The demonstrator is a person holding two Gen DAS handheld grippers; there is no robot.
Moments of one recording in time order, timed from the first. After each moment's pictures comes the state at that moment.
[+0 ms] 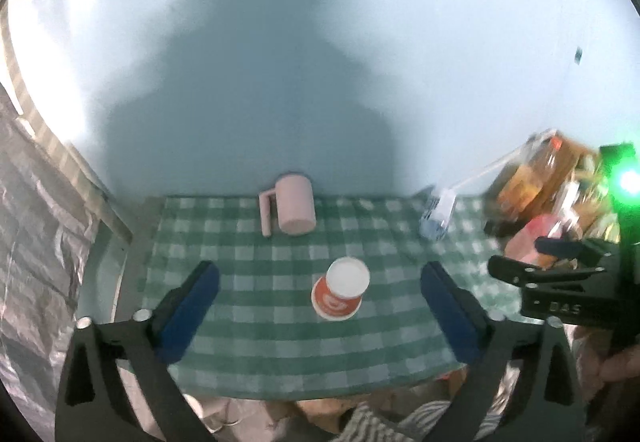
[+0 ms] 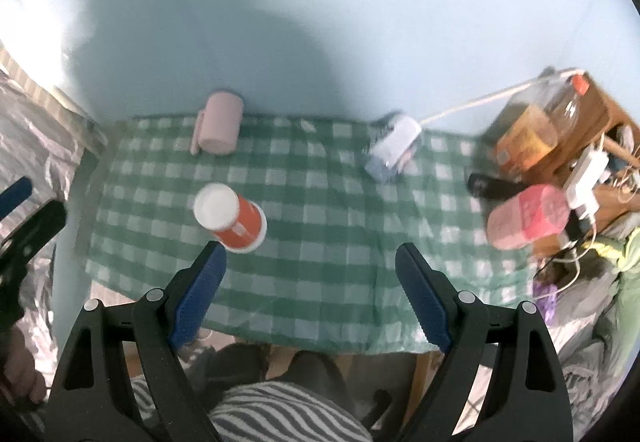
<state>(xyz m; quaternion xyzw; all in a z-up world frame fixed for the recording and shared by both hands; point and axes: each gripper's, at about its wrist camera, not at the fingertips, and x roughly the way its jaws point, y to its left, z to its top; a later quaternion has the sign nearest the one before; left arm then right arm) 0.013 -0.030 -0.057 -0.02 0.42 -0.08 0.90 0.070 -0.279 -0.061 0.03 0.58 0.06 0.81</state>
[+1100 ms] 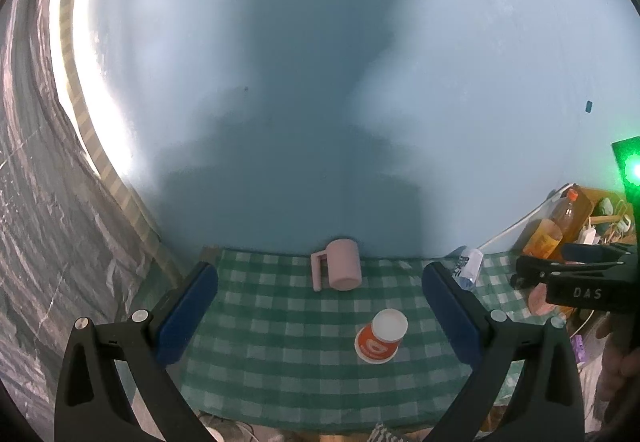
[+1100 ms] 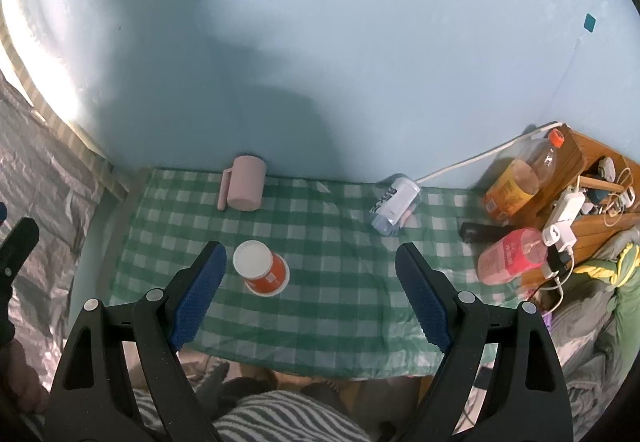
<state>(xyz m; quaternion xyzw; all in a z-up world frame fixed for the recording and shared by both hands) -0.020 0.007 -0.009 -0.01 0.32 -0.01 0.95 0.065 -0.260 0.004 0.03 0.51 0.05 0.86</state>
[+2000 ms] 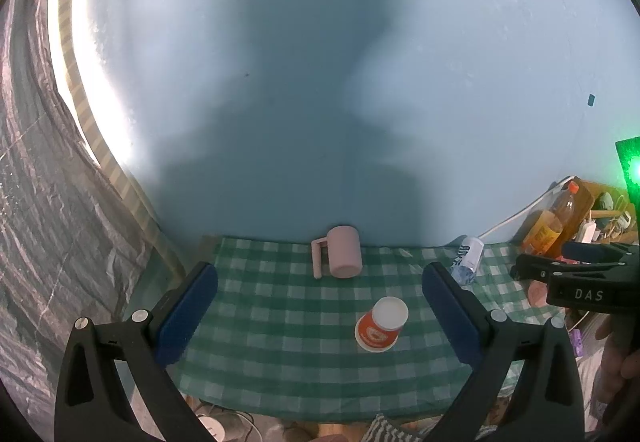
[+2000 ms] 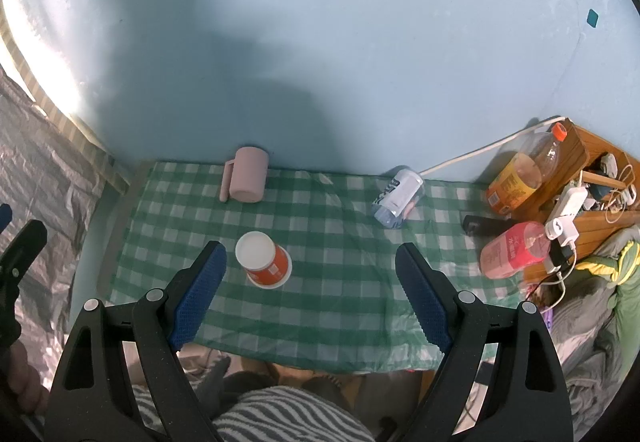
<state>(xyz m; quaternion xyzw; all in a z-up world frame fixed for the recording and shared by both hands) -0.024 0.001 -0.014 0.00 0.34 -0.01 0.94 0.061 -0.255 0.000 0.03 0.52 0.06 0.85</state>
